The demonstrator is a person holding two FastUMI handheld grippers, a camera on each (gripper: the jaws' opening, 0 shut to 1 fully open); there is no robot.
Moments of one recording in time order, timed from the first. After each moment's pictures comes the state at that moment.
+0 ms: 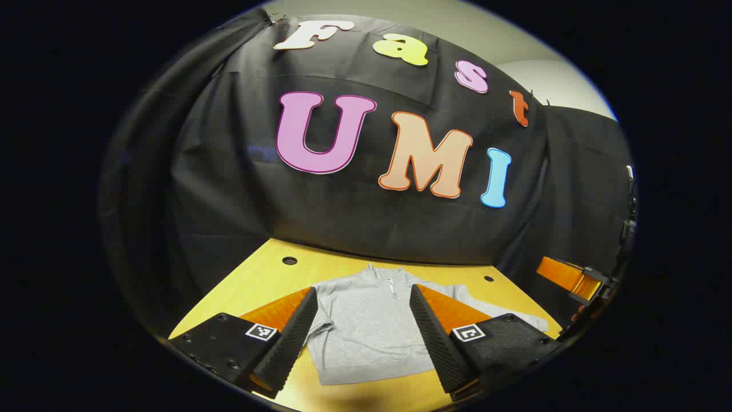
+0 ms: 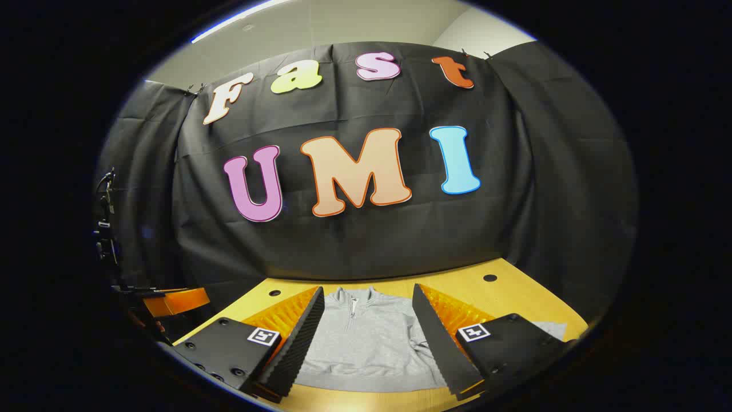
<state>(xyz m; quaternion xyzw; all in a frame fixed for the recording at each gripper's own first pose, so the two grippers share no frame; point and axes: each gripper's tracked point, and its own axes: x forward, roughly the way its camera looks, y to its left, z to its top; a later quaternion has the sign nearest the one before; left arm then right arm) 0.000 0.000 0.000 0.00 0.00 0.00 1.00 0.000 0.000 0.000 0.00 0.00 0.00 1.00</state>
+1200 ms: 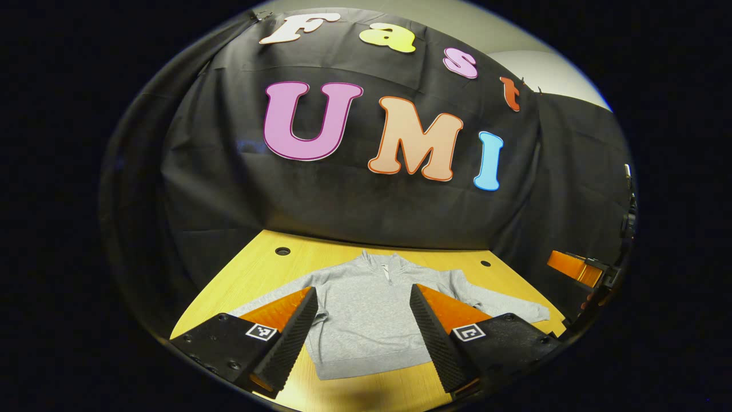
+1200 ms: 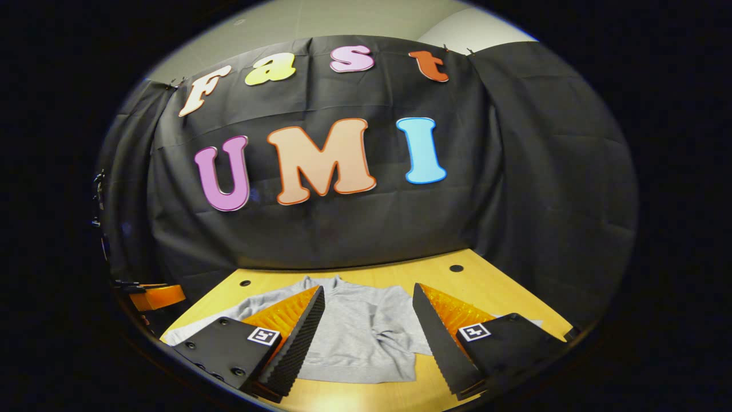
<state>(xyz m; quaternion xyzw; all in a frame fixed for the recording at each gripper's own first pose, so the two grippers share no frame) 0.004 -0.010 -0.021 0.01 0.03 -0.01 1.00 -0.015 -0.092 -0.015 -0.01 0.03 -0.09 1.00</state>
